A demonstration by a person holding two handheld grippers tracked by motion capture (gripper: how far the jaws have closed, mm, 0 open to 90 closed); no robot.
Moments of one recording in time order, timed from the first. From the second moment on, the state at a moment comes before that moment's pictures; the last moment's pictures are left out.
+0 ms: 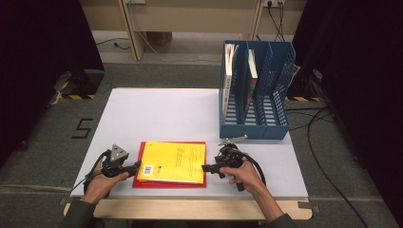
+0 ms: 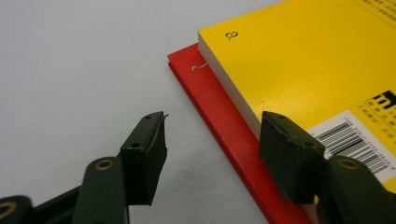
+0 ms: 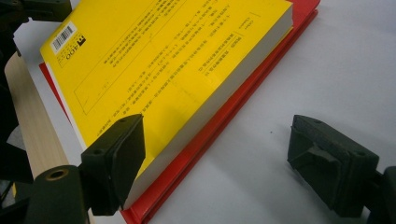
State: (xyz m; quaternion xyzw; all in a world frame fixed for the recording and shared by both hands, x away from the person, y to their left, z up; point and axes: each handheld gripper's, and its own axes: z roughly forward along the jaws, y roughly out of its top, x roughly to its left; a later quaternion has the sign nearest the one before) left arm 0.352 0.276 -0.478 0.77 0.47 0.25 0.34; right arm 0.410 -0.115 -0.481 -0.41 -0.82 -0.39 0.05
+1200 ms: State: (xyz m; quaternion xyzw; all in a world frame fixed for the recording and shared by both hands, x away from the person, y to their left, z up) left arm 0.352 0.264 -0.484 0.79 0.46 0.18 0.36; right arm 0.412 -0.099 -0.486 -0.48 -0.77 -0.42 0.08
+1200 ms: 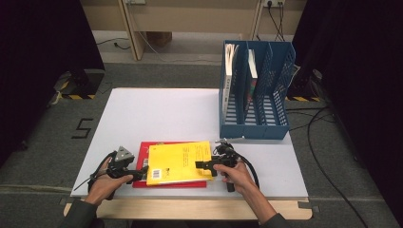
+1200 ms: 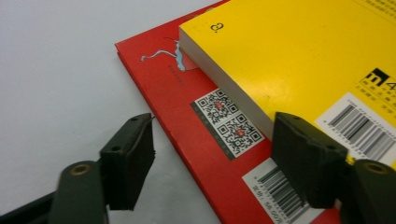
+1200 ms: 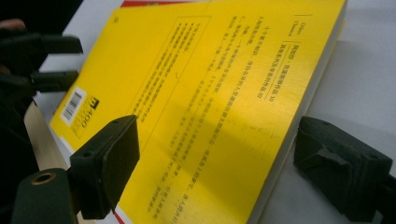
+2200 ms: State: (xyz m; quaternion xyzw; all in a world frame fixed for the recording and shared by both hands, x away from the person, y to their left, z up) left arm 0.353 0.241 -0.489 0.79 0.45 0.20 0.36; right arm 0.440 -0.080 -0.368 -0.40 -0.80 -0.46 -0.03
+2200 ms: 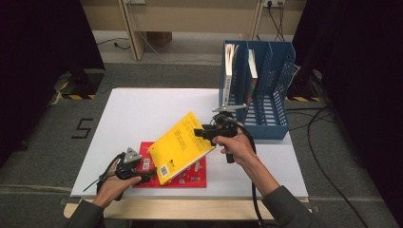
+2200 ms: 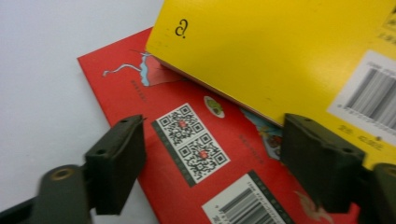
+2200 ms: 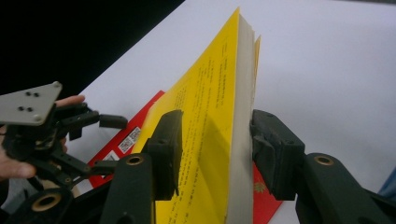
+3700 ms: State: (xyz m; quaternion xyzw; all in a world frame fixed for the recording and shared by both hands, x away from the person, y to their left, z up) left arm 0.369 0.300 -0.494 0.73 0.53 0.21 0.37; right arm 0.411 -0.127 -0.291 -0.35 -0.87 -0.35 -0.08
